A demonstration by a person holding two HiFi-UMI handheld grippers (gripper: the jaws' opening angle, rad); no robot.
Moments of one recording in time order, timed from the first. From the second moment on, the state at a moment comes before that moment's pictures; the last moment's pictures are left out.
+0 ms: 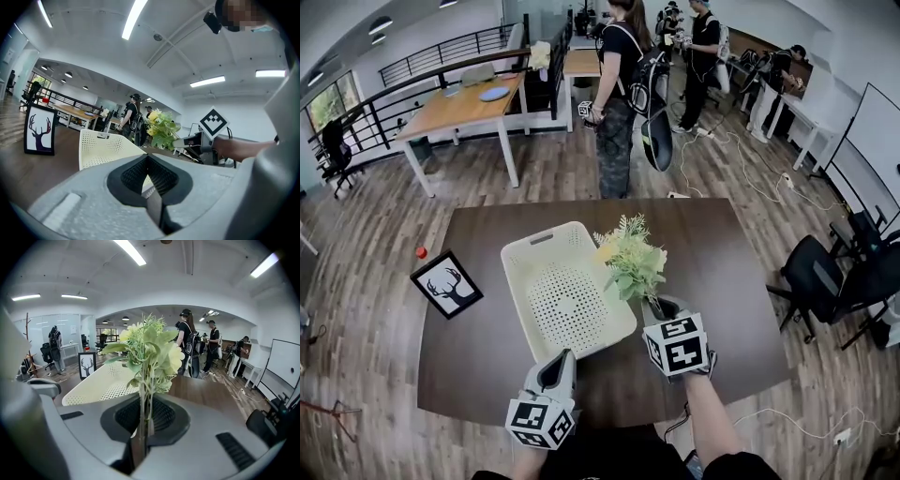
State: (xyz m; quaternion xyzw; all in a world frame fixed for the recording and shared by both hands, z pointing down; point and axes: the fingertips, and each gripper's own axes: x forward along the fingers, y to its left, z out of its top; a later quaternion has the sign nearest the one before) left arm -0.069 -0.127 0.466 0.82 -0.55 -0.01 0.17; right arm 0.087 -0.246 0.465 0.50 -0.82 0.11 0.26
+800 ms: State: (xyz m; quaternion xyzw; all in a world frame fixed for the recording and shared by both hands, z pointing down) left arm -0.027 -0.134 0.469 0.85 -0.51 0.01 0.15; right arm 0.139 -0.233 0.474 0.54 -0.79 0.13 0.25
